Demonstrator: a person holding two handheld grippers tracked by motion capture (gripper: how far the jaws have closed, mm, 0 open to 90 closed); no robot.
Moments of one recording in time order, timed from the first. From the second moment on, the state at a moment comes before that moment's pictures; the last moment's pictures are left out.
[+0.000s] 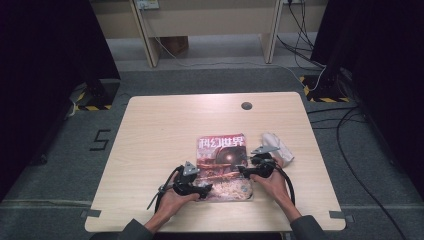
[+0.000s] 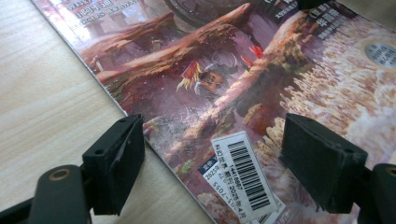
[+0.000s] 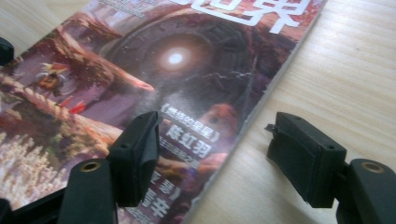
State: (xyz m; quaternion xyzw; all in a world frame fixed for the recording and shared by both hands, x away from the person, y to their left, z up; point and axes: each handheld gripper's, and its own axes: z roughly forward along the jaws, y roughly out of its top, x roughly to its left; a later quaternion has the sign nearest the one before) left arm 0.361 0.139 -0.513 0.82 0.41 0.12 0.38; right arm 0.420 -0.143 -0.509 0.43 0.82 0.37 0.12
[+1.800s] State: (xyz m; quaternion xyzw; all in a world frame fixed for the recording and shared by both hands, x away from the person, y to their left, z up) left arm 0.336 0.126 -0.509 0.84 0.37 0.12 0.38; right arm 0.387 -0.160 -0.496 0.42 0.82 0.36 0.14
